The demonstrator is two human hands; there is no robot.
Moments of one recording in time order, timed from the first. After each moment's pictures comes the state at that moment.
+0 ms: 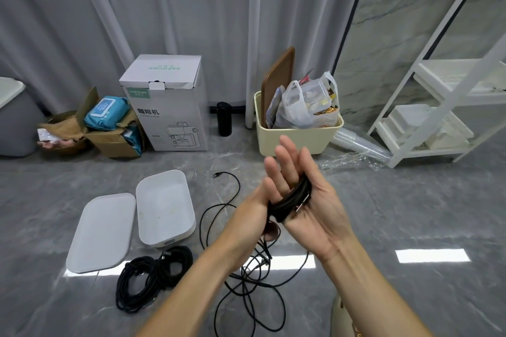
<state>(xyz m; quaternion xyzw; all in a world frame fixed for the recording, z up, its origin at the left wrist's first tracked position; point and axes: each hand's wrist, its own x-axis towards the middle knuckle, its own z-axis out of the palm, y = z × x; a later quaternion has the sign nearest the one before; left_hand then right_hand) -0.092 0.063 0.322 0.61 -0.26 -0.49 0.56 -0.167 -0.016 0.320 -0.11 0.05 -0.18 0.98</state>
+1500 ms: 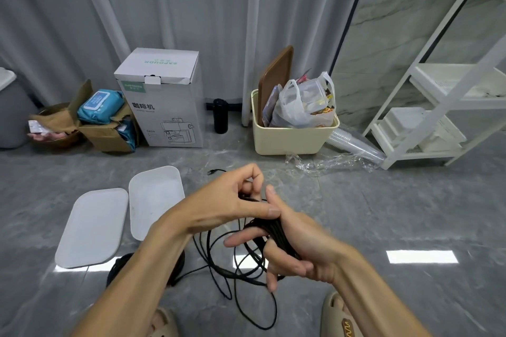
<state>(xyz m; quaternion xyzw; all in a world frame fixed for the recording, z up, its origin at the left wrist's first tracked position) -0.035 0.071 0.333 0.59 -0.47 -0.50 0.42 -0.193 -0.003 0.331 -0.49 0.25 0.15 0.82</state>
